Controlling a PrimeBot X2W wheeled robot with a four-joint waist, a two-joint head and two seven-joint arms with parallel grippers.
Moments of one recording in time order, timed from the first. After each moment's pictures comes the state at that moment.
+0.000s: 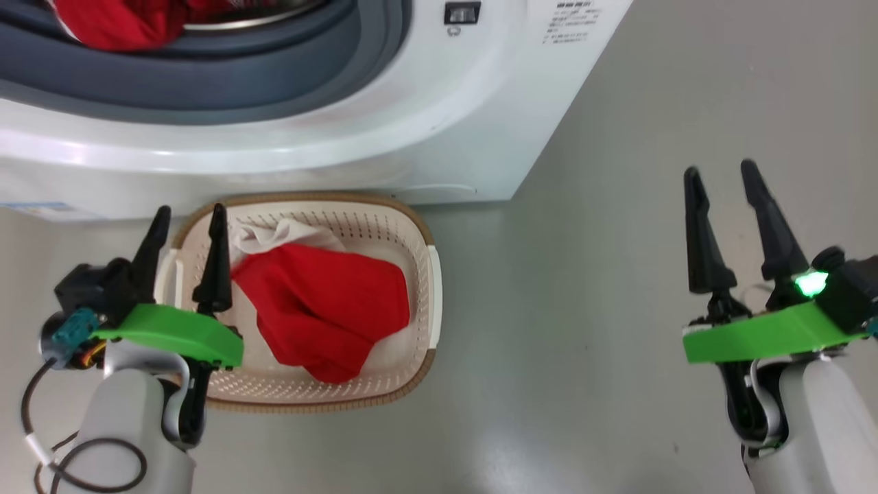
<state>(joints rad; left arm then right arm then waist) -0.55 0.11 -0.01 0.59 -0.31 -0.13 -0.26 -0.29 -0.05 -0.02 0.14 0.36 0.12 -0.26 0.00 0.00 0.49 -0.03</state>
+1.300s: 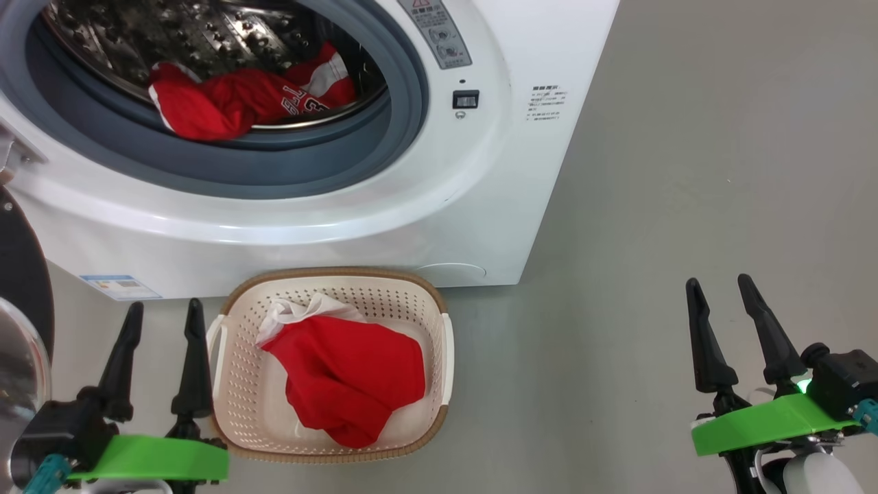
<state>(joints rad) -0.16 0.07 0.12 0.19 -0.24 -0.13 -0.26 -0.07 -0.05 -0.05 0.16 0.35 0.12 -0.26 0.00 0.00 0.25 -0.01</state>
